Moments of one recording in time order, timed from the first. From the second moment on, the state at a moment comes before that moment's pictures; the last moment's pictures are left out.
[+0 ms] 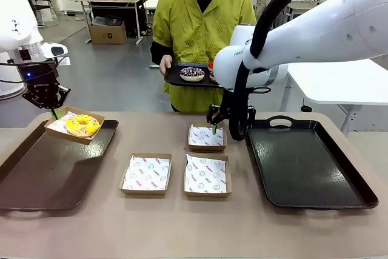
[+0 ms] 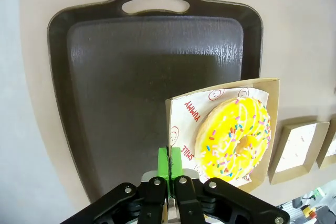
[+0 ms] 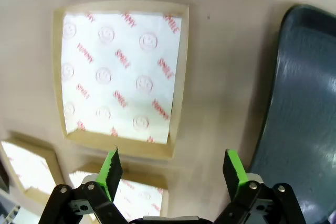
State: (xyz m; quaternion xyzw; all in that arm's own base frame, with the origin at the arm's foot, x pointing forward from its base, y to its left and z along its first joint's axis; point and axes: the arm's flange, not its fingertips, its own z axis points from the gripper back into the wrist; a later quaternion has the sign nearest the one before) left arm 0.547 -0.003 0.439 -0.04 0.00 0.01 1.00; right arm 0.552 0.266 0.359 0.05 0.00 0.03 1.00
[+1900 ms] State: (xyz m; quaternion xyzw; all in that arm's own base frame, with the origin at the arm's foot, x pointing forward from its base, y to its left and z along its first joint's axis) left arm 0.577 -0.003 0.374 -0.05 -0.04 0.04 1.00; right arm 0.568 0.266 0.320 0.04 -0.03 0.01 1.00
